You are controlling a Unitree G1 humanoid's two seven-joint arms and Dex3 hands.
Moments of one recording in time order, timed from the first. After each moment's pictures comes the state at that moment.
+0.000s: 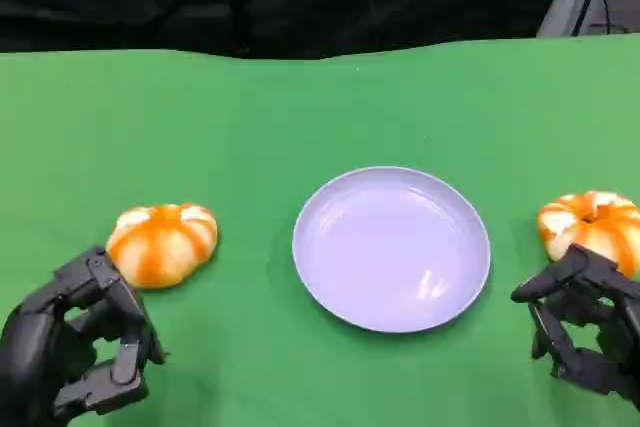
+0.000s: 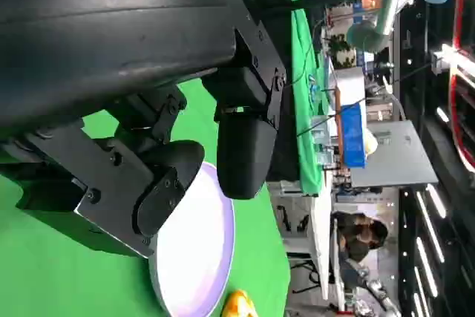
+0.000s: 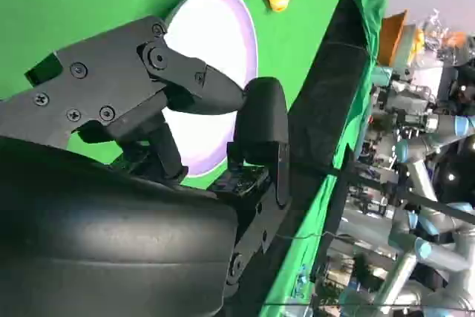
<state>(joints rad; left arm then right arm) 0.14 0.07 0.15 0.13 -0.32 -0.45 -0.36 0.02 -0.10 -0.07 0.42 0.10 -0.71 0.30</state>
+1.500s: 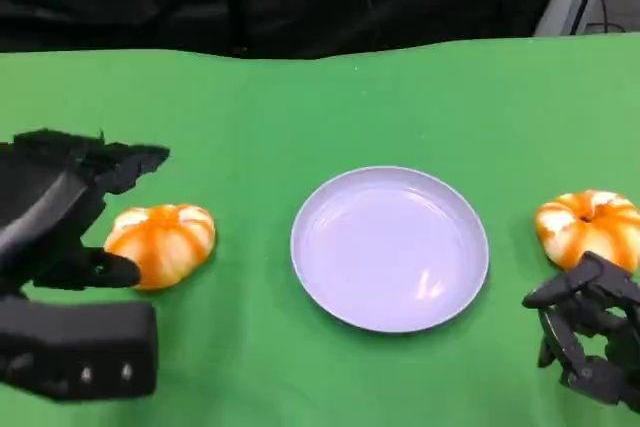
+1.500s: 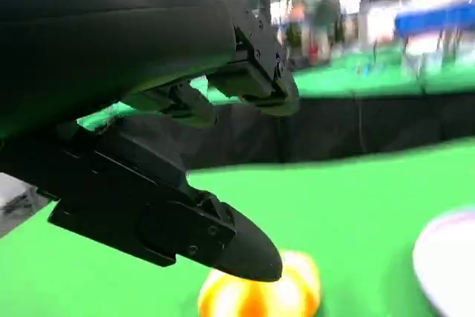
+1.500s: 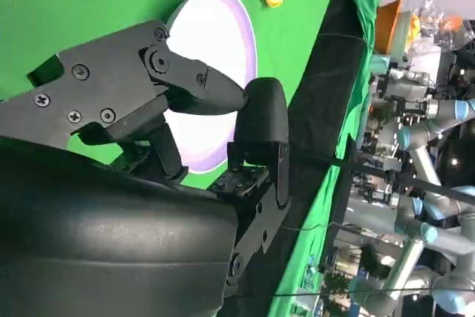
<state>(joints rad) -0.14 0.50 0.05 -0.11 0.84 -0.25 -0.22 0.08 -0.10 -0.07 0.35 0.13 -0.66 0.29</state>
